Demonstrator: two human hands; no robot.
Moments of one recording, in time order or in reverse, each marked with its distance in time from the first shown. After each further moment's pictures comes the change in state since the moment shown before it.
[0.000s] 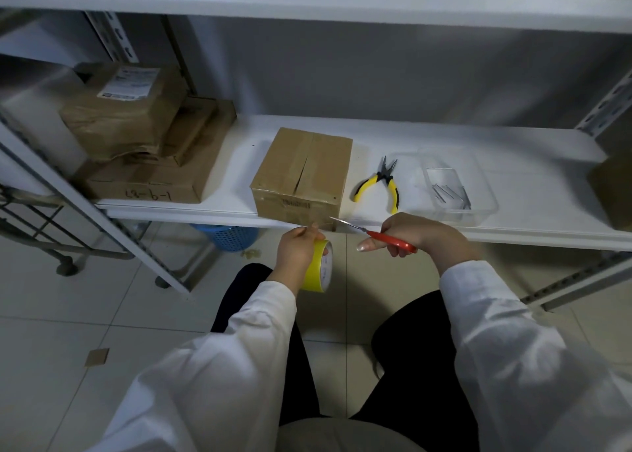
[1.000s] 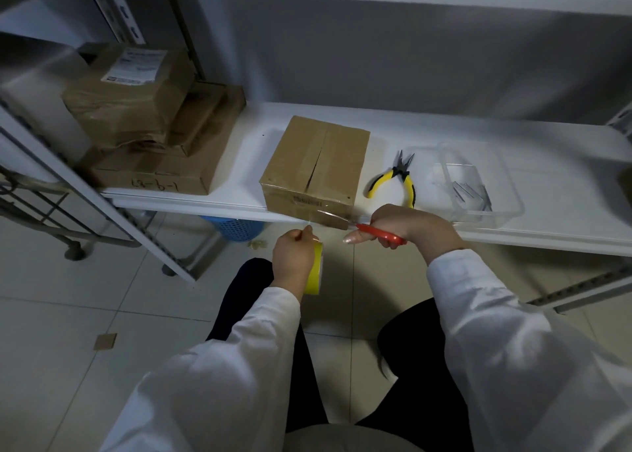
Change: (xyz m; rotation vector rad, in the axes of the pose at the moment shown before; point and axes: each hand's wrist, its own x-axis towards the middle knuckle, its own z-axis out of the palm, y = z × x) left_hand 0.018 -0.023 -0.010 0.100 0.224 0.079; right_hand 0.027 -0.039 0.005 -0.056 -0.077 -0.008
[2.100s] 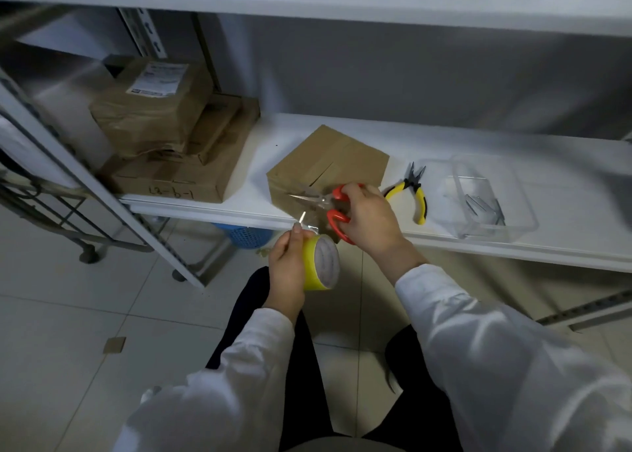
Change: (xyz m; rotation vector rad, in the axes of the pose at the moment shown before) left_hand -0.015 0.002 -0.021 -0.672 0.063 0.036; right_hand 0.012 -0.045 0.031 -0.131 0.802 -0.454
